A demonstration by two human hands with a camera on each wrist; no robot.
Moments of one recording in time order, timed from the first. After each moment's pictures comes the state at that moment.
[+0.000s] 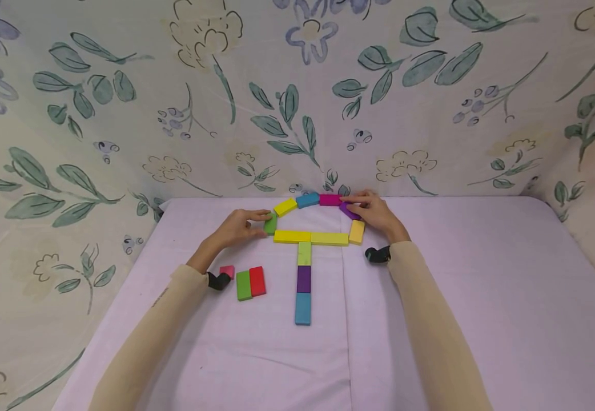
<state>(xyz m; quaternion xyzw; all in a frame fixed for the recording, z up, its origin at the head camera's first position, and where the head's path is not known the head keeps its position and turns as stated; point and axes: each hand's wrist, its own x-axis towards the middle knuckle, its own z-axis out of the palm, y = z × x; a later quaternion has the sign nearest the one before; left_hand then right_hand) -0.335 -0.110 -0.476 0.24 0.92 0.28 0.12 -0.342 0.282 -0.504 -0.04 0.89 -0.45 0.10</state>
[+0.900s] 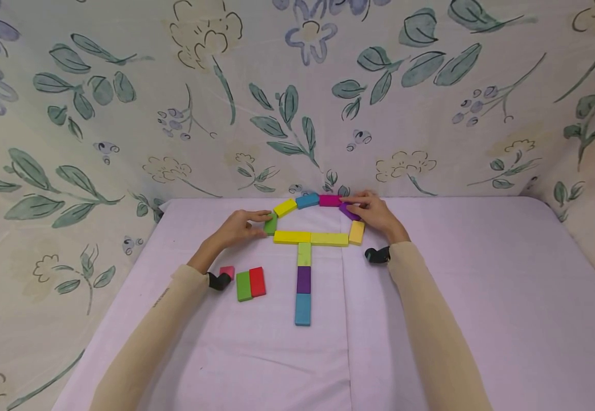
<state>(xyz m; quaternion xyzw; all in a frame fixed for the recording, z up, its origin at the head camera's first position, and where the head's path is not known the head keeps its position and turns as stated) -0.337 -0.108 -0.478 0.23 0.92 0.29 0.13 -0.343 0.282 -0.506 -0.04 0.89 -0.45 0.09</state>
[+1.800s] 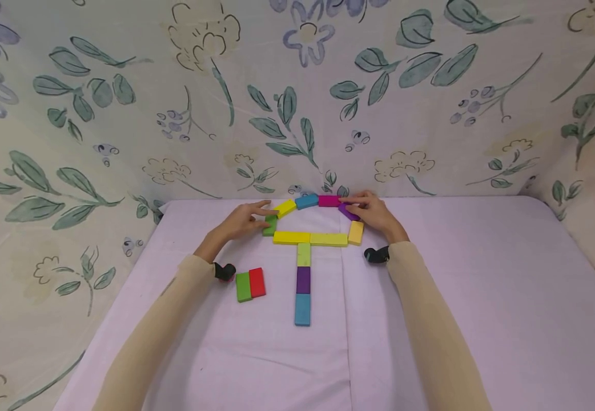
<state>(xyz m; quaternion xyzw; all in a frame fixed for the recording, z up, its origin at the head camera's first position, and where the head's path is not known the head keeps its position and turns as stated) -0.350 -0.098 -0.471 0.24 0.92 0.27 0.12 -0.342 0.283 -0.505 -0.03 0.88 -0.46 0.10</state>
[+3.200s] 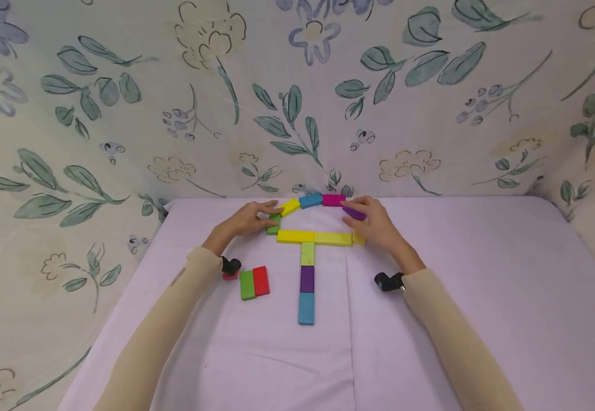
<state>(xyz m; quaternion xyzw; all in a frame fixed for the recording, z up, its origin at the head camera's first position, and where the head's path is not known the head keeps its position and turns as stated) -0.360 -0.096 -0.474 0.25 0.92 0.26 0.17 -0.284 0.257 -0.477 -0.14 0.91 -0.38 -0.01</state>
